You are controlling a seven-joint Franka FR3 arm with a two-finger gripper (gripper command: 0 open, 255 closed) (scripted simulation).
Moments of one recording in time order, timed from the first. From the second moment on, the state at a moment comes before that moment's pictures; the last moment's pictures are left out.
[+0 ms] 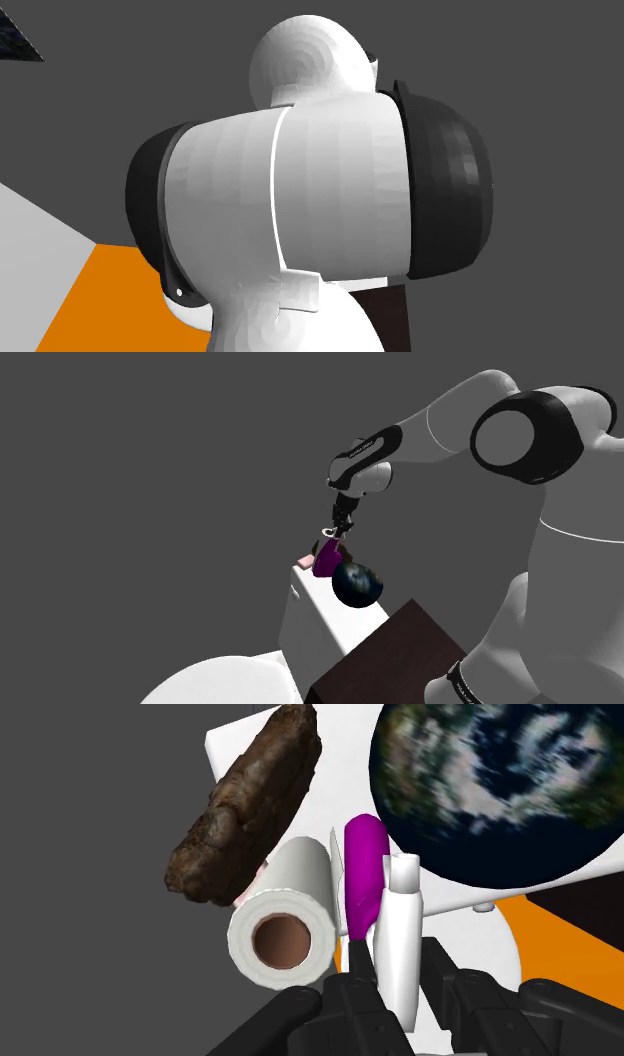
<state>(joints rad) 0.36 0.36 -0.60 -2.08 0.31 2.35 -1.57</state>
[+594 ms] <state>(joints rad) 0.39 0.28 -0.64 -2.05 0.23 2.26 -1.52</state>
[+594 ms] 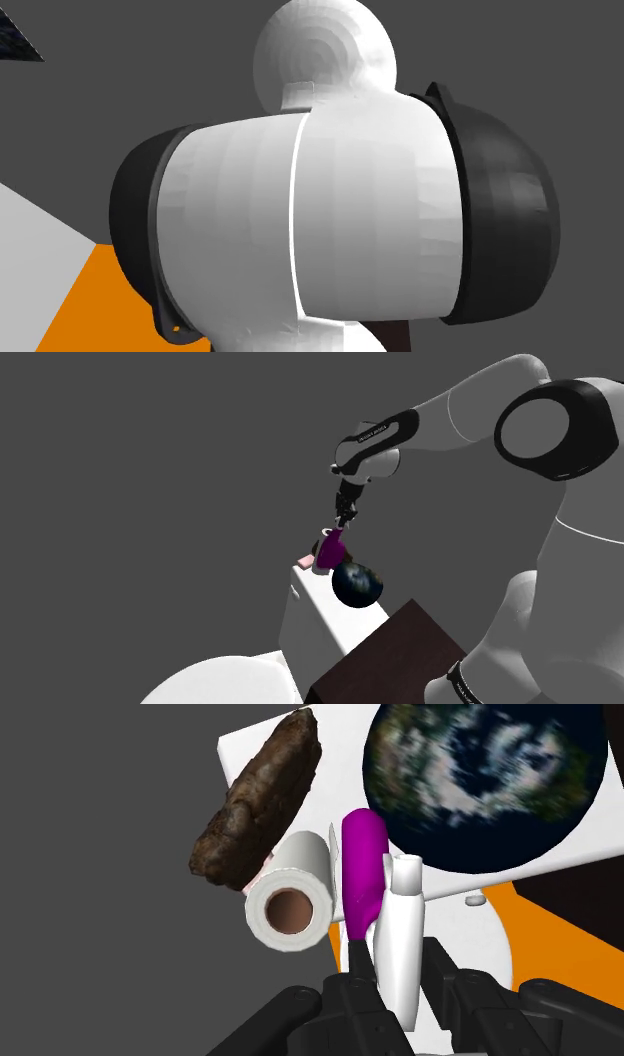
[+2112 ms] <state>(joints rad) 0.43 0.10 -0.68 -1.92 0.09 1.99 -1.43</state>
